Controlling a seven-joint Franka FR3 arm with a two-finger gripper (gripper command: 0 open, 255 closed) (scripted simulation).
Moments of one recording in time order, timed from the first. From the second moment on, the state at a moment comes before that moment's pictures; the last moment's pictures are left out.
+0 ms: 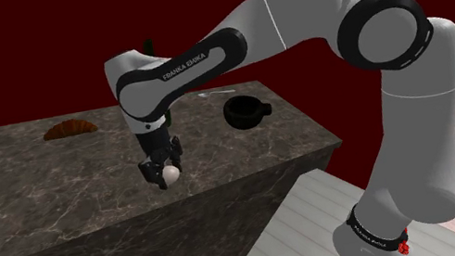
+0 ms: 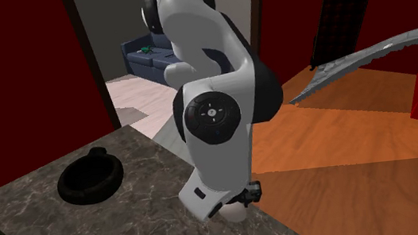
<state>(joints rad) 0.24 0.39 0.22 -1.76 0.03 1.84 0.18</state>
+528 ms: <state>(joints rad) 0.23 0.34 0.23 -1.72 0.04 1.75 0.18</state>
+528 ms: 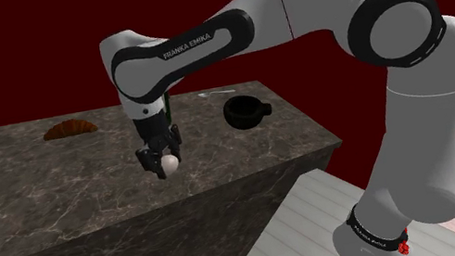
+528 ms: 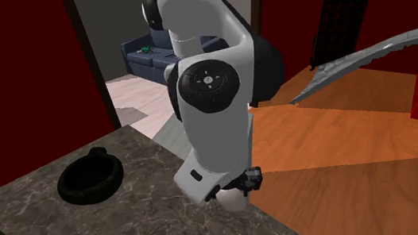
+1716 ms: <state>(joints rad) 0.23 0.29 0.23 -1.55 0.05 1.53 0.19</state>
